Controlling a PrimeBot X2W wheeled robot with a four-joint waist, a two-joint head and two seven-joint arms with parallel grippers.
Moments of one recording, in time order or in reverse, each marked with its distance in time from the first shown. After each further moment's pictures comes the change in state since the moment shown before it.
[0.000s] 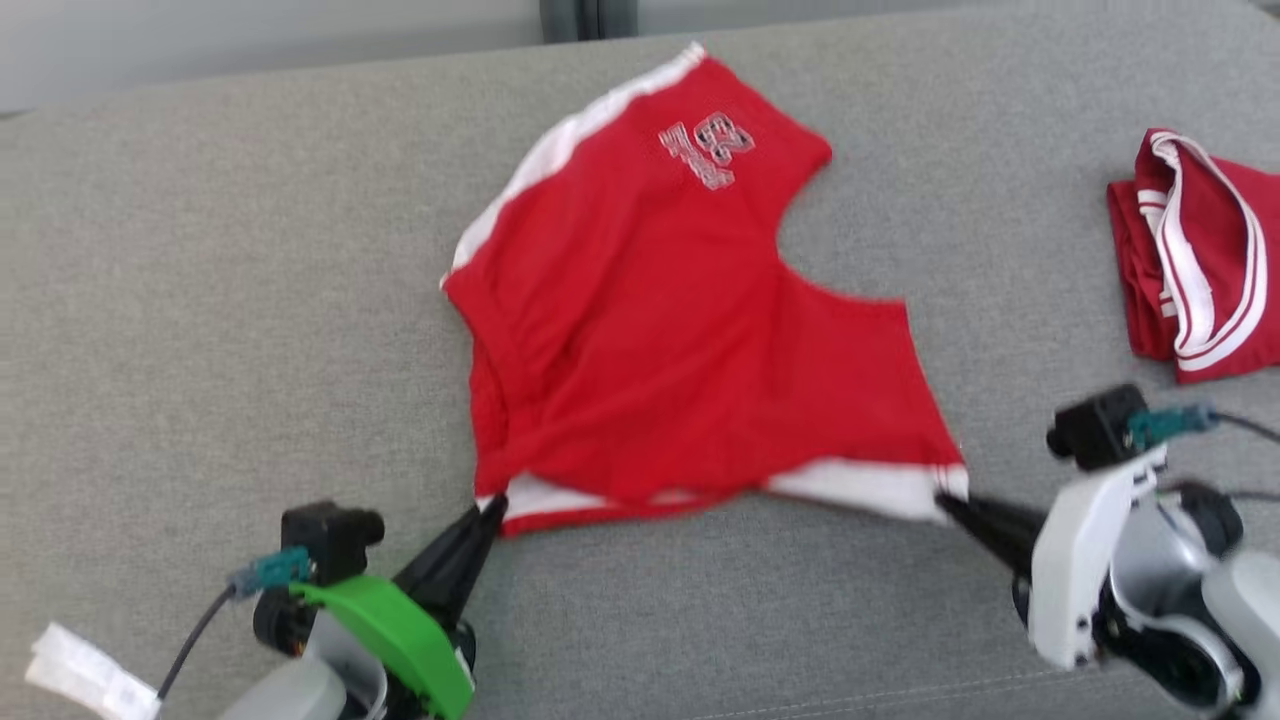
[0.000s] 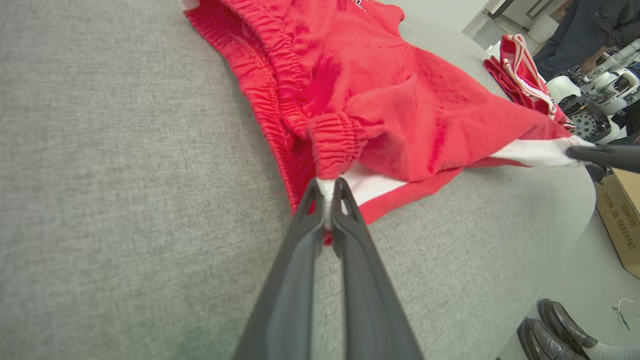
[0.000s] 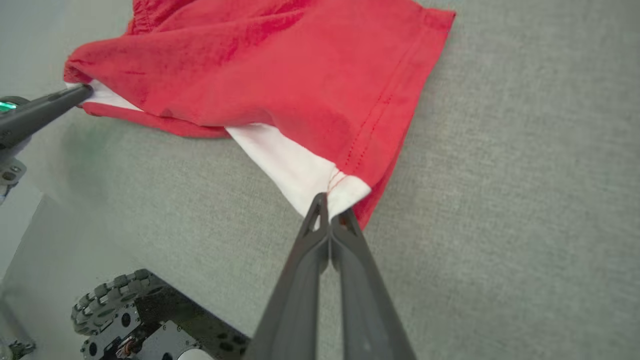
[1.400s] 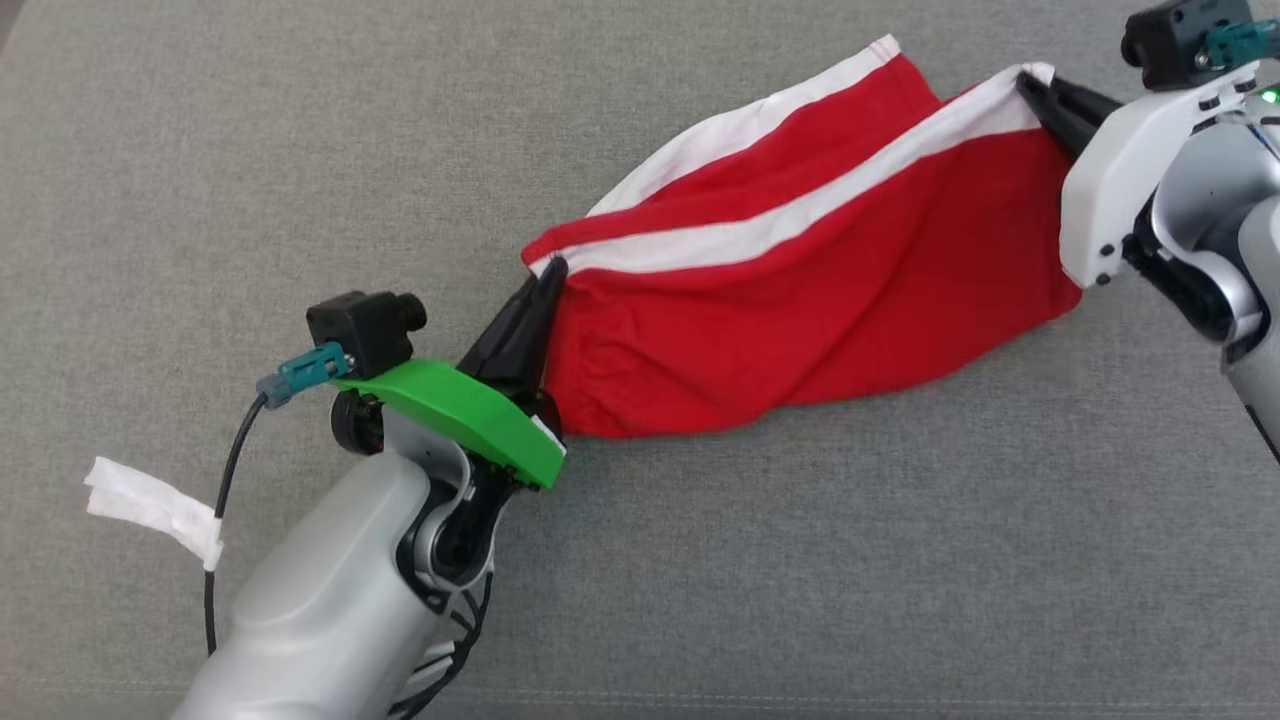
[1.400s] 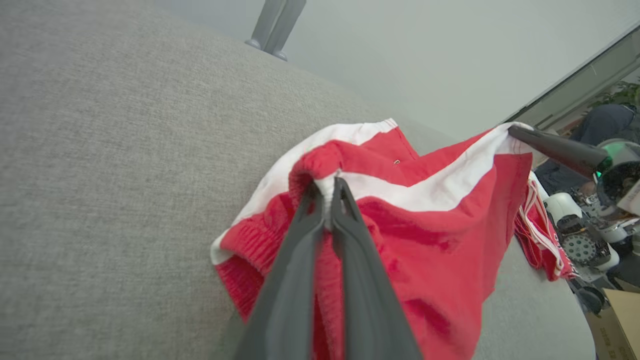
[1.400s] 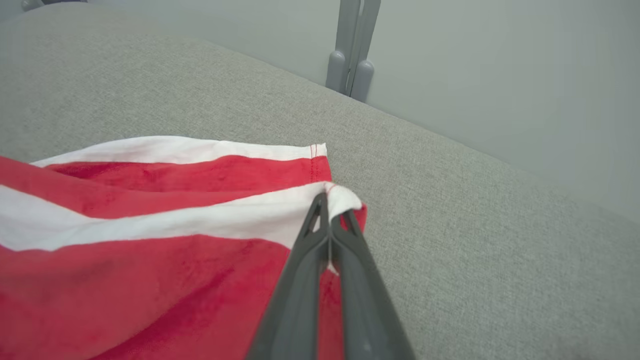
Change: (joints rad) left arm -0.239 -0.207 0.107 0.008 -0.085 0.102 0.021; right arm -0.600 0.067 0.007 0.322 -0.297 0.000 -0.050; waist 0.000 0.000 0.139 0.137
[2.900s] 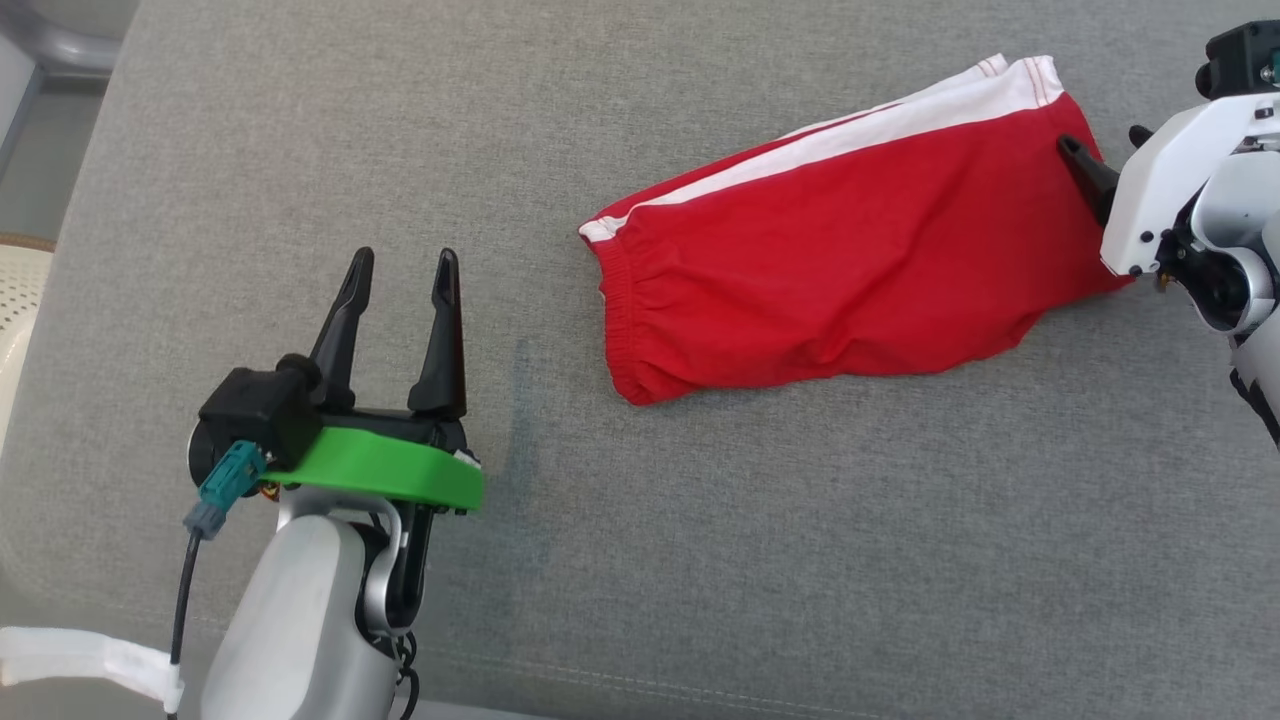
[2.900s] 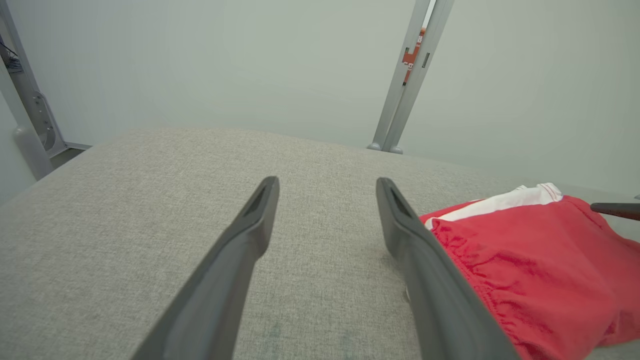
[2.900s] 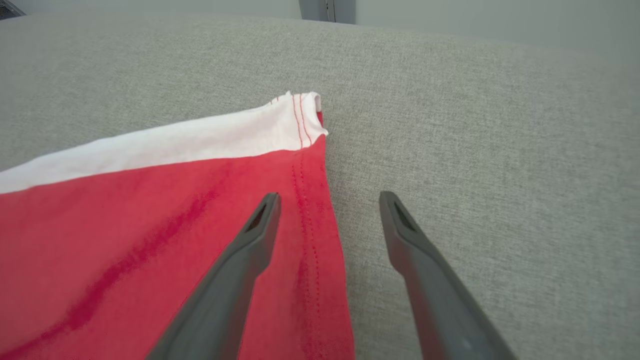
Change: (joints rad) left arm 0.229 -0.148 0.488 -0.108 0.659 -0.003 -0.068; right arm -0.129 0.058 0.053 0.507 0.212 0.000 -0.096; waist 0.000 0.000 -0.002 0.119
